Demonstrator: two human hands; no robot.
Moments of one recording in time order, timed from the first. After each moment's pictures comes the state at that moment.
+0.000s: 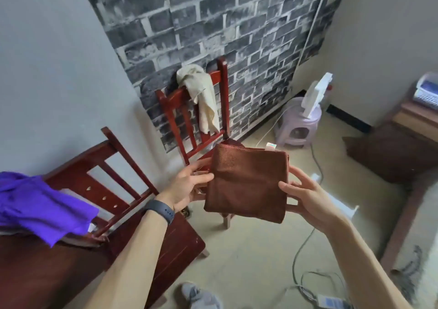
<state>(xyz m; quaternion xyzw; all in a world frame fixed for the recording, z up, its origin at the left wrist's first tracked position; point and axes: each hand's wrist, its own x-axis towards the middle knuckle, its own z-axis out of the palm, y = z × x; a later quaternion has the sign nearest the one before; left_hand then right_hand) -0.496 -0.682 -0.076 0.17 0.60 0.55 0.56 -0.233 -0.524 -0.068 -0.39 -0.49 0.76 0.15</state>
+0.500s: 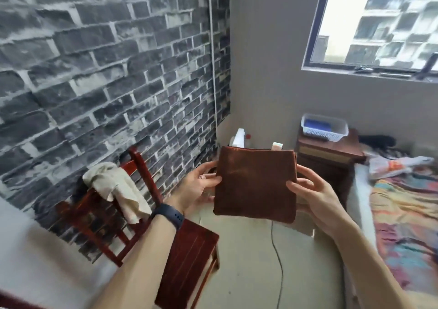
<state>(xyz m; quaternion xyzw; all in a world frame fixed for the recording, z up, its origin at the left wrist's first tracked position) -0.383 -0.420 0.058 0.36 0.52 0.51 0.59 -0.094 -0.374 0.050 -0.44 -0.50 0.61 0.43</state>
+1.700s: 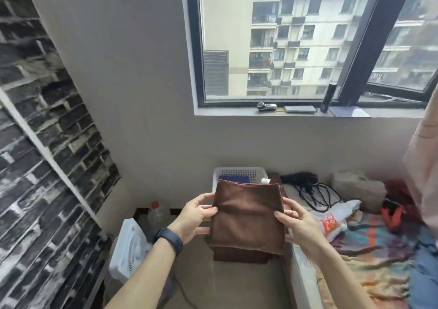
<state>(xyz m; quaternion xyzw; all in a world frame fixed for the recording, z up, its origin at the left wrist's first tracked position) -0.105 0.291 -0.003 0.43 0.51 0.32 0.67 0.170 0.217 -0.001 -0.58 -0.34 0.55 0.50</state>
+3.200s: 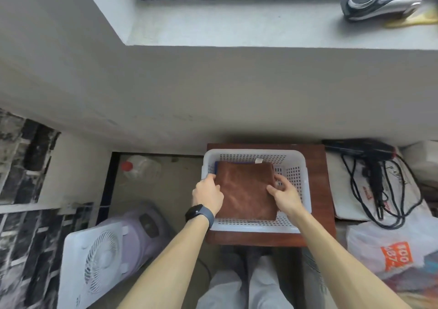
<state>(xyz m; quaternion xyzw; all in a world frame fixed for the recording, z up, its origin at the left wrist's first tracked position) 0.011 0.708 -0.280 0.54 0.76 -0.02 0.36 0.224 0.676 -0.315 -0.76 -0.22 0.57 0.22</state>
